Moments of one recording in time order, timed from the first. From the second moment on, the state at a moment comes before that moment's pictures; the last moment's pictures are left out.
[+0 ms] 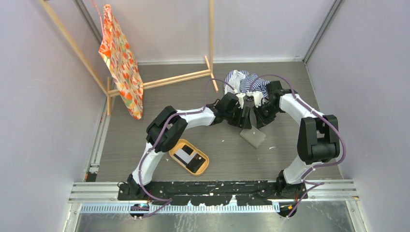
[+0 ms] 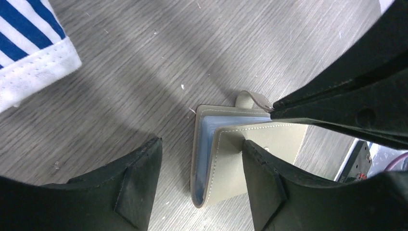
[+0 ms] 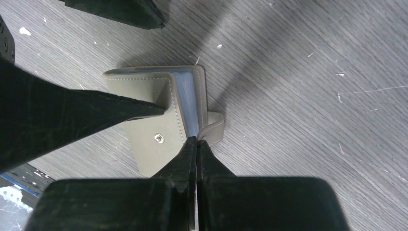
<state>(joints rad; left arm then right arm) -0.86 2.22 1.54 0.01 0.33 -0.52 0.12 1.65 1.12 -0.81 -0.33 -0.49</state>
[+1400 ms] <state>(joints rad) -0.86 2.26 1.40 0.35 0.35 -0.77 0.12 1.57 1.01 -0.76 -0.49 -0.59</state>
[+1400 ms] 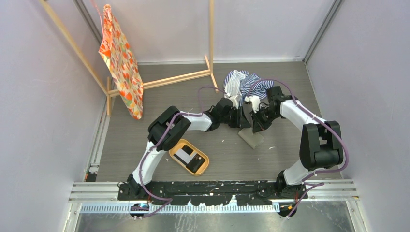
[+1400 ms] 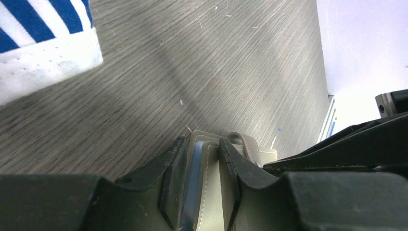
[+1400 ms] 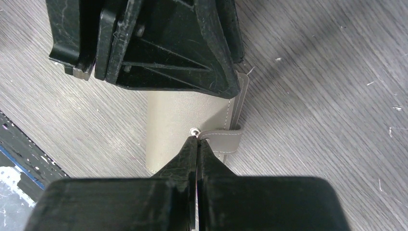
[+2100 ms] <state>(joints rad) -0.86 2.27 1.37 0.41 0.36 -0.84 0.16 1.56 0.99 -0.73 -0.46 -0.57</state>
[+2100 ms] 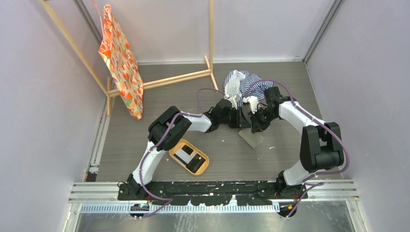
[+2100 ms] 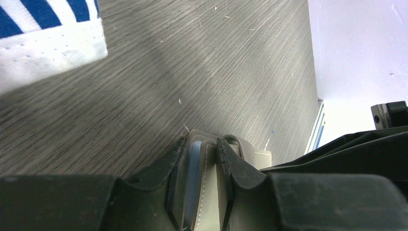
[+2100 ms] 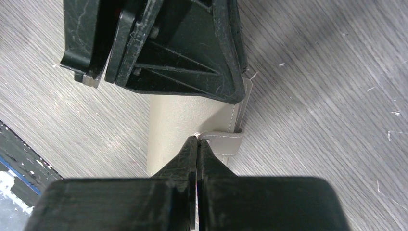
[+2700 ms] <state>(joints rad) -0.86 2.27 1.37 0.42 0.37 -0.84 0.20 1.54 0.99 -0.74 -0.42 -0.59</state>
